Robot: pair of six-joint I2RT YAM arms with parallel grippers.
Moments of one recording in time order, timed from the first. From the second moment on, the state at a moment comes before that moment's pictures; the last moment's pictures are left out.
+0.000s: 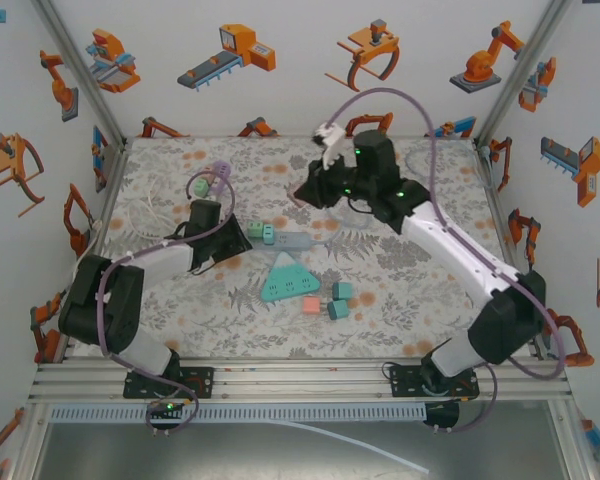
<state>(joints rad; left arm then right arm) -0.38 1.54 0.74 -0.01 0.06 -0.62 0.57 1.48 1.37 -0.25 -0.47 0.06</state>
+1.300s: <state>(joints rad) -0.97 0.97 0.73 -0.13 0.22 -0.18 0.32 1.54 0.50 0.32 -0.53 0.84</state>
